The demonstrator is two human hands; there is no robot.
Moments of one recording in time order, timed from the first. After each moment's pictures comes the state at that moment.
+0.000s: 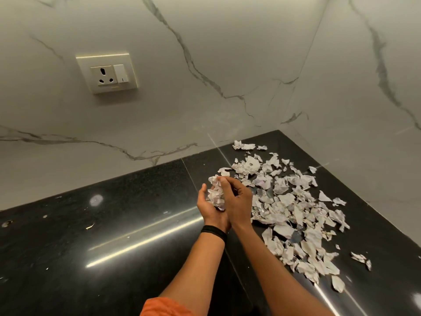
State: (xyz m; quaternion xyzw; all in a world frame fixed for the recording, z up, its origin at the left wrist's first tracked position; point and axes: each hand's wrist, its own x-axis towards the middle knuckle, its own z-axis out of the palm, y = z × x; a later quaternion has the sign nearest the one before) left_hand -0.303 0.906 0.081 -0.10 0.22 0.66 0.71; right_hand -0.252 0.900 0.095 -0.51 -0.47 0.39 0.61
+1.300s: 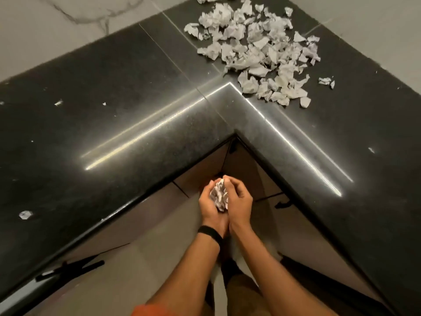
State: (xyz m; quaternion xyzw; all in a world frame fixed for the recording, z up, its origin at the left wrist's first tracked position) left_hand -0.300 0.530 -0.071 -0.11 0.49 0.45 0.74; right_hand -0.252 0.514 -0.074 -0.67 -0.16 0.48 0.55
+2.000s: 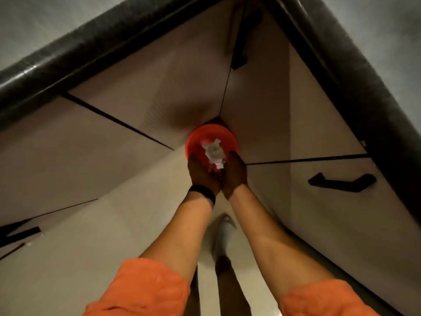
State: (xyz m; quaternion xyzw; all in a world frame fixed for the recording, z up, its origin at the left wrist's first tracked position) left_hand -0.257 0.538 -0.318 -0.15 0.61 0.41 0.66; right_hand -0.203 0.527 -0.358 -0.66 0.11 0.60 0.44
